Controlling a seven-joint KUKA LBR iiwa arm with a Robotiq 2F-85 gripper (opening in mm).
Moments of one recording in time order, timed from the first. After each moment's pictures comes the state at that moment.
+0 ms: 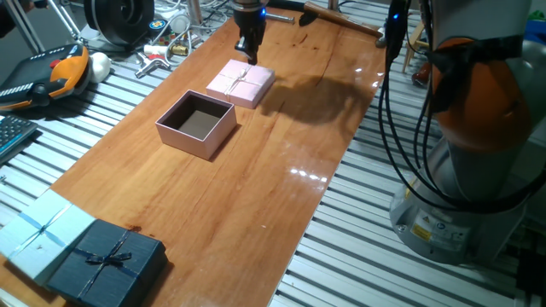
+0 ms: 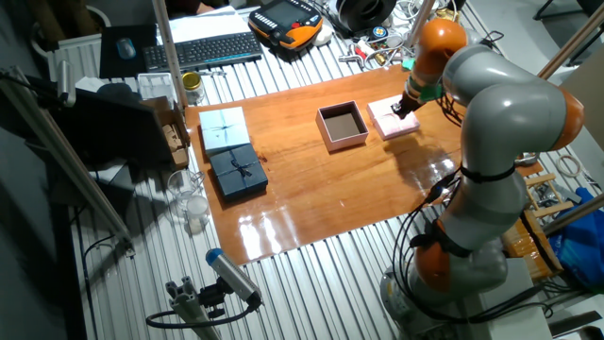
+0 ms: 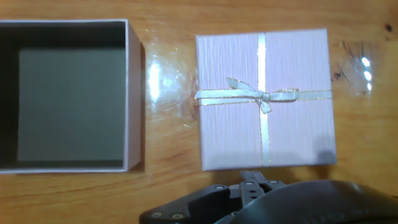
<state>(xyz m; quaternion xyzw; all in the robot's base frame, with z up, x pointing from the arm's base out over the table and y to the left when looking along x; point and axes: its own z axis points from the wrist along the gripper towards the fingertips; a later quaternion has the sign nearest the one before) 0.550 -0.184 0.145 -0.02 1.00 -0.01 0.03</state>
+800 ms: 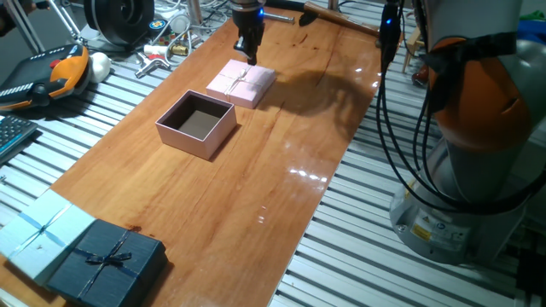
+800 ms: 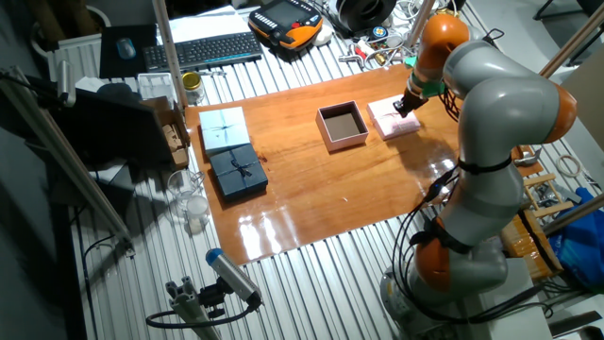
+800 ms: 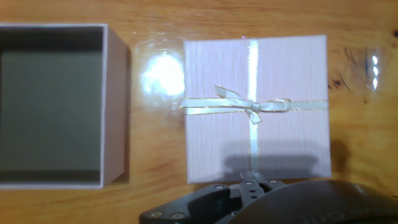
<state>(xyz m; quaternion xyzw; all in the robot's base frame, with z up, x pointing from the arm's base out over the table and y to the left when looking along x) 0.558 -0.191 0.135 0.02 1.00 -0.02 0.01</state>
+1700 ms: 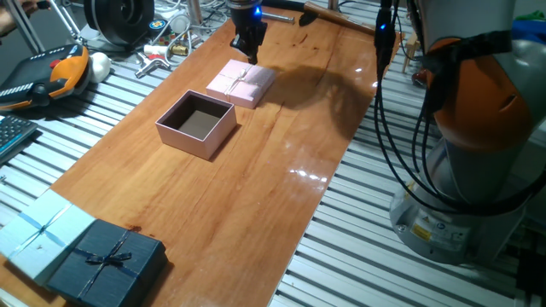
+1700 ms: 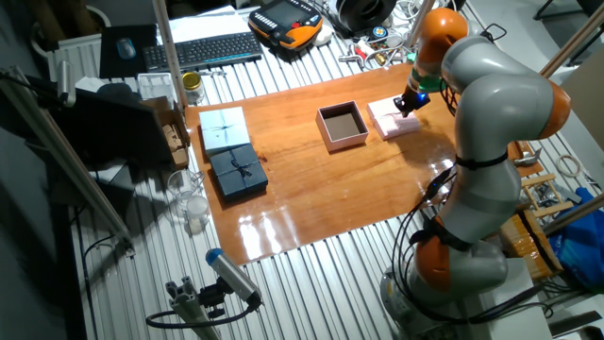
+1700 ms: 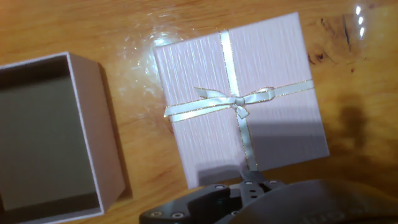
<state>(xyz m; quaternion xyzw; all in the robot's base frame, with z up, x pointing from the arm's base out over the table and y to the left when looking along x) 0.560 -0.196 0.133 0.10 0.99 0.00 -0.03</state>
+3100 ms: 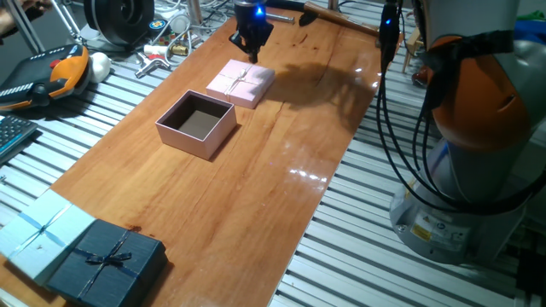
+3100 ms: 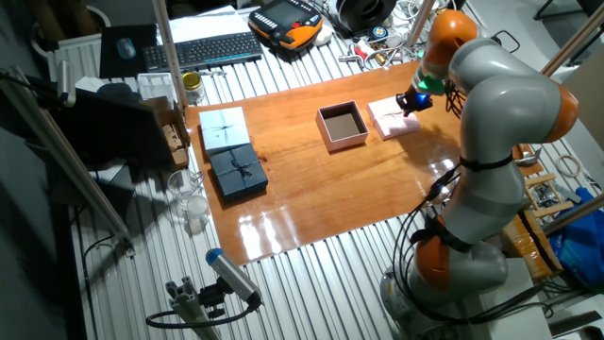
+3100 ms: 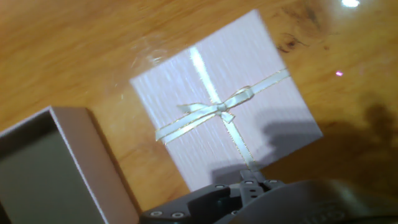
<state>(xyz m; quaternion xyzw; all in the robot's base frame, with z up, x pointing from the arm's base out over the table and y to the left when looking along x) 0.559 -0.202 0.139 0.25 0.97 0.01 0.01</state>
